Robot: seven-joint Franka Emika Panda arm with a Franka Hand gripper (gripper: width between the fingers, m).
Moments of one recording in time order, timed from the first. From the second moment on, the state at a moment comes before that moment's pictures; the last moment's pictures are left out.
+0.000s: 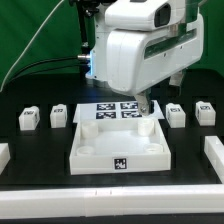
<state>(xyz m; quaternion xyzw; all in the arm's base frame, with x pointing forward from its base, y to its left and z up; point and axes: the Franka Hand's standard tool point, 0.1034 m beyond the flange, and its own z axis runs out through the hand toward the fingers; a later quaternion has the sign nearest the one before) 0.564 0.055 0.114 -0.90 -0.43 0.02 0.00</state>
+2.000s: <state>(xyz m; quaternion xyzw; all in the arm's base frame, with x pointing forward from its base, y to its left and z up) 0.485 0.011 0.078 -0.82 -0.58 0.04 0.02</state>
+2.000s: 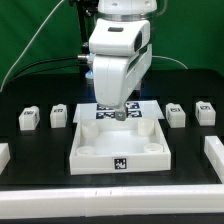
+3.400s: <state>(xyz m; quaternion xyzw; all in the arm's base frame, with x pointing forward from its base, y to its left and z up) 0.405 0.015 0.017 -0.71 -0.70 0.06 0.06</state>
